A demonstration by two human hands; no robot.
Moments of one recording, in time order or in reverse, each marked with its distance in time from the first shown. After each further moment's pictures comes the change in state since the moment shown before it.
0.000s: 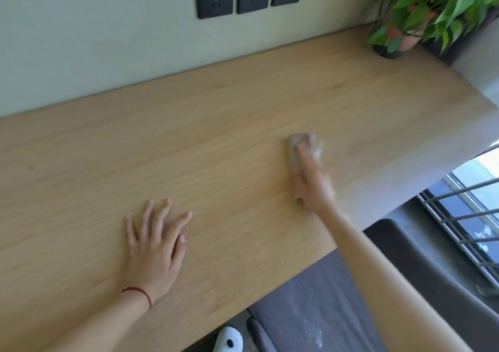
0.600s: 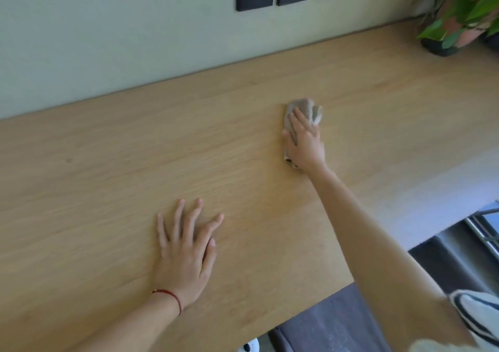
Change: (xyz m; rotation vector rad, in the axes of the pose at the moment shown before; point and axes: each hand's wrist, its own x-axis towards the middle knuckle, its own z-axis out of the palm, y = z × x) left_hand 0.000 0.000 0.000 0.037 -0.016 -0.009; right_hand 0.099 -0.059 0.049 -0.022 0.030 -0.003
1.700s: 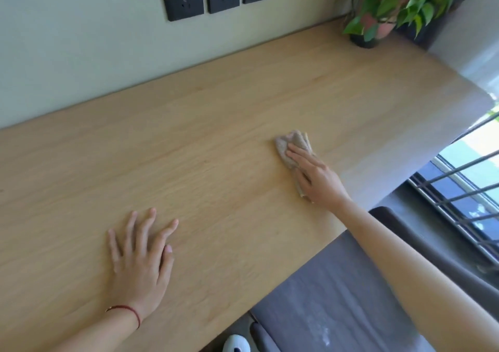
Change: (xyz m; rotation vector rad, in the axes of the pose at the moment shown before) left_hand -0.003 0.009 -0.007 -0.016 0.026 -0.021; right_hand -0.103 0.109 -0.065 -0.044 -0.019 -0.179
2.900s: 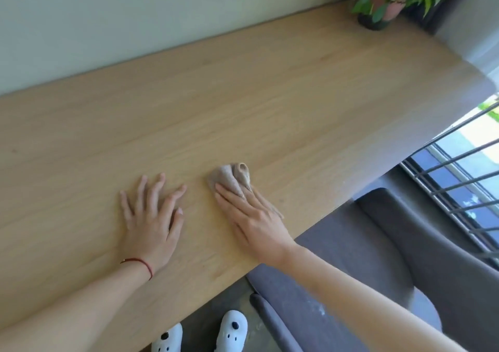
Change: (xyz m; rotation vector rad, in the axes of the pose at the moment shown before) left_hand 0.000 -0.009 0.010 0.019 0.031 0.034; right_hand -0.093 -0.141 0.065 0.001 -0.162 -0.337
